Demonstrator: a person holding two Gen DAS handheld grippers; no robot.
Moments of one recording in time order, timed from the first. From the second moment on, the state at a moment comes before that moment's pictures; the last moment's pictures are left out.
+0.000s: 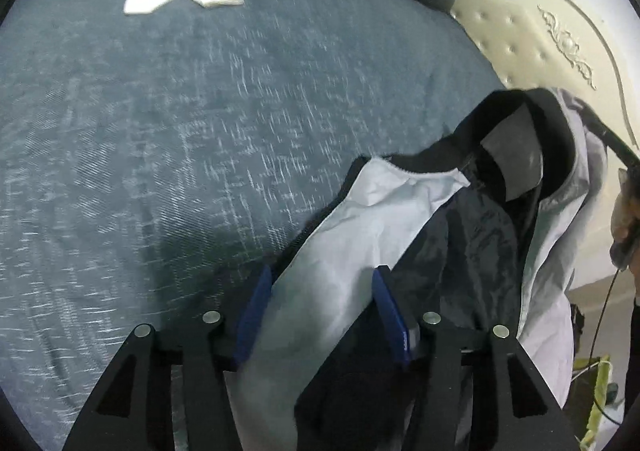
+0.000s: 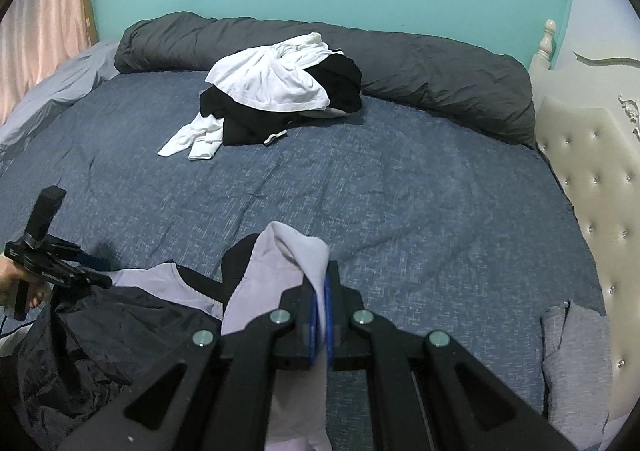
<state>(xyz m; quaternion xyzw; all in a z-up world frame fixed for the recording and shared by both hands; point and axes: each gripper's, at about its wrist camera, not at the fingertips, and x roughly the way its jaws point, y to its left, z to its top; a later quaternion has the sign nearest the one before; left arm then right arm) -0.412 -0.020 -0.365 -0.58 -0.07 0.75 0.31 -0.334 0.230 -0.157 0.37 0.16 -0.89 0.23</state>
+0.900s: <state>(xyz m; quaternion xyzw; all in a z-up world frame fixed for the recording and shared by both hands) -0.380 -0.057 -0.253 -0.47 -0.04 0.83 0.29 -0.304 0.227 -0.082 0.29 0.15 -0.92 0.23</state>
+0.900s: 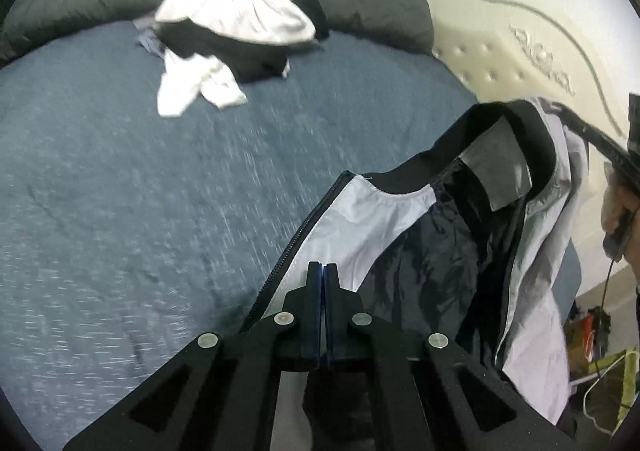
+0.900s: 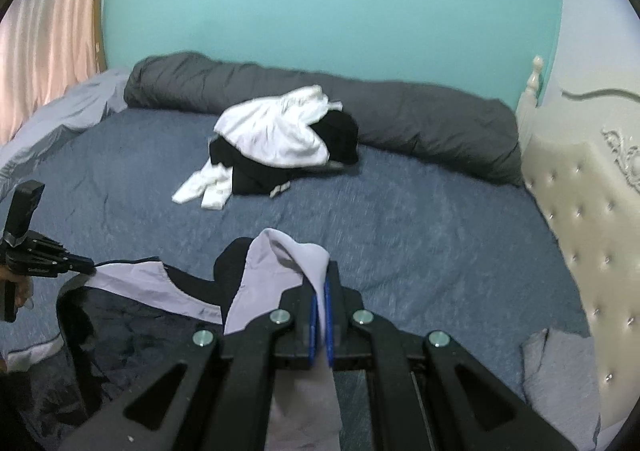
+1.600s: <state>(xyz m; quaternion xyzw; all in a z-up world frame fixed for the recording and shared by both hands) -0.407 -0.189 -0.127 -0.40 -0.10 0.89 0.19 -0.364 0.118 0.046 0.21 0.15 -0.94 0.22</state>
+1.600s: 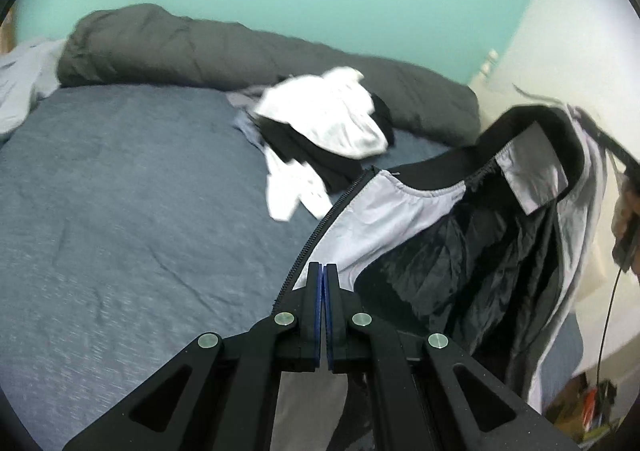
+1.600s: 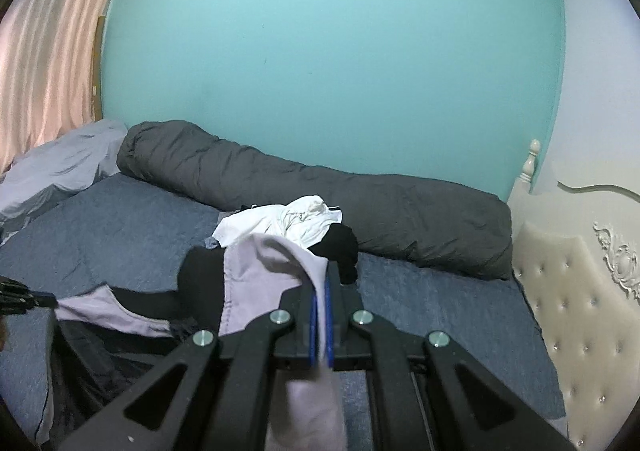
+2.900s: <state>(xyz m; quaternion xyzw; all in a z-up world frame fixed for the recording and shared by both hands) -0.438 -0.007 -0.292 -0.50 -0.06 0.82 0.28 -0.325 0.214 -0.260 0.40 -0.12 -0.87 0.27</state>
